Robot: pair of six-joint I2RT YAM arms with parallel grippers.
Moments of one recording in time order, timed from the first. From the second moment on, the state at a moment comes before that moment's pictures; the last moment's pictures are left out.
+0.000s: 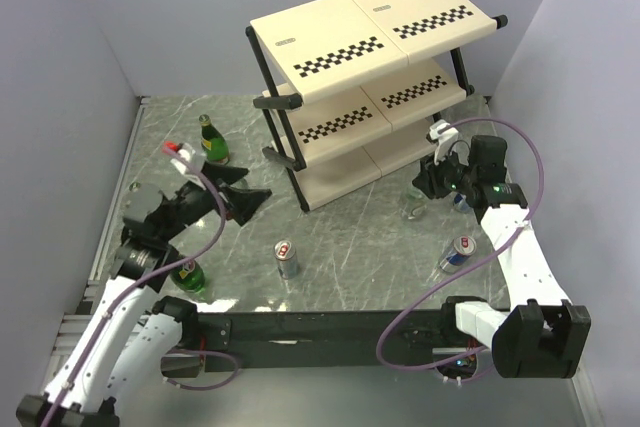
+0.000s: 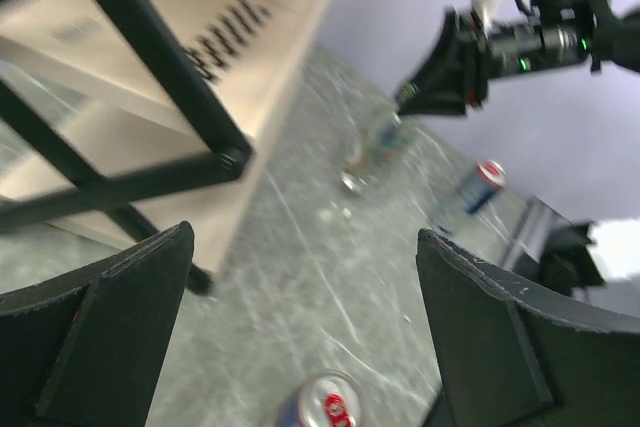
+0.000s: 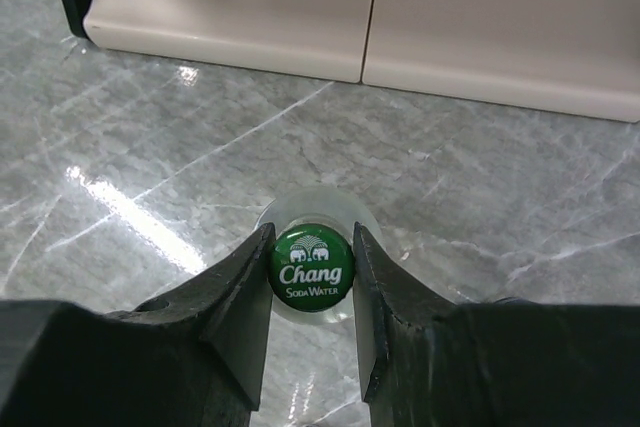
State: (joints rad) left arm -0.26 0.61 0.65 0.07 0.57 -0.38; right arm -0.03 1.09 0.90 -0.48 -0.55 -0.40
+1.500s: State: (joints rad) left arm -1.06 1.53 0.93 0.42 0.02 -0.23; right arm 0.12 0.93 0.98 -0.62 -0.45 -0.09
